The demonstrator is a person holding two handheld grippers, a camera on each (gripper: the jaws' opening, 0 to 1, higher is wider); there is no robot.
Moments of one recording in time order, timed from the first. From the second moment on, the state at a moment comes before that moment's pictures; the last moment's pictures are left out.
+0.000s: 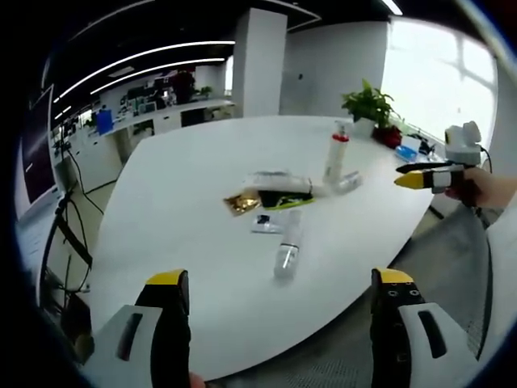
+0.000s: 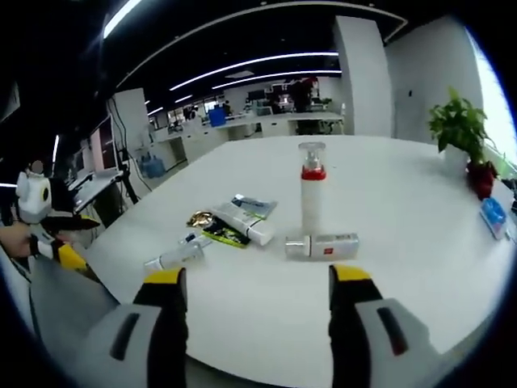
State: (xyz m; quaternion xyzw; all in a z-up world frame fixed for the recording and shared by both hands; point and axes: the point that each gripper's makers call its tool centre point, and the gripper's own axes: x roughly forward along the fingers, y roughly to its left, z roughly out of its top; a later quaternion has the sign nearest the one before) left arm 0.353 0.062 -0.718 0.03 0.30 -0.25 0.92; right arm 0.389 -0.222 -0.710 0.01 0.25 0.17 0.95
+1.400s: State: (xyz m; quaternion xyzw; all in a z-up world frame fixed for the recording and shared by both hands) left arm 0.354 0.063 -0.716 0.03 0.29 -0.25 0.92; right arm 0.387 -0.224 -0.717 0.02 0.27 0.16 0.95
